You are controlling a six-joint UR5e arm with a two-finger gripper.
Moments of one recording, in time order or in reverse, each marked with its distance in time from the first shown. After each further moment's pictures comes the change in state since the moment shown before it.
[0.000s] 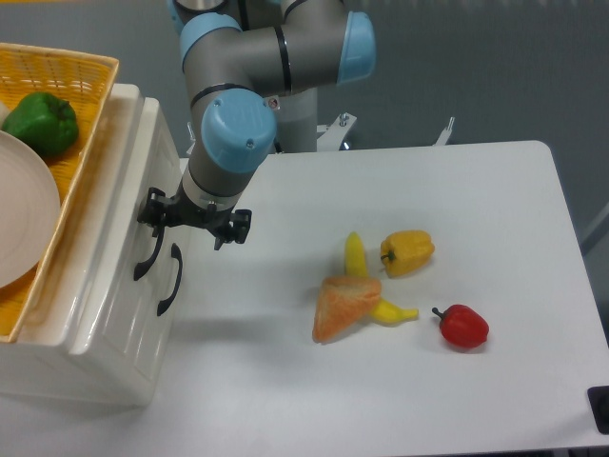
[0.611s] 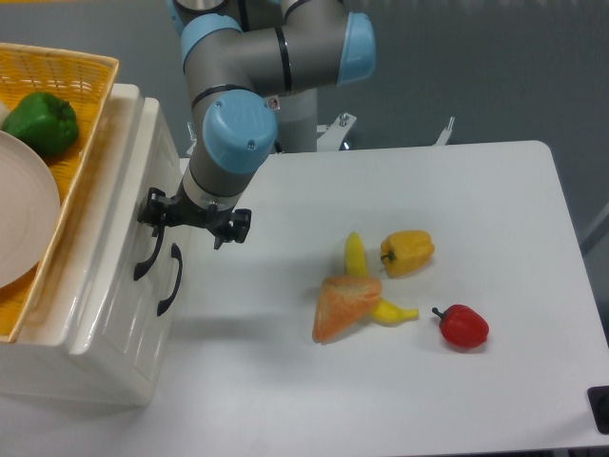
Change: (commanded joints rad) arm 0.006 0.008 -0.009 -0.008 0.002 -0.012
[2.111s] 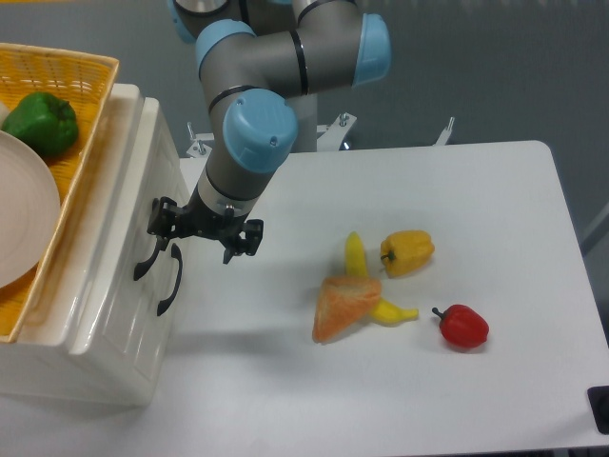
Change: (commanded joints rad) arm 0.031 -0.014 -0.003 0.072 -0.048 0.002
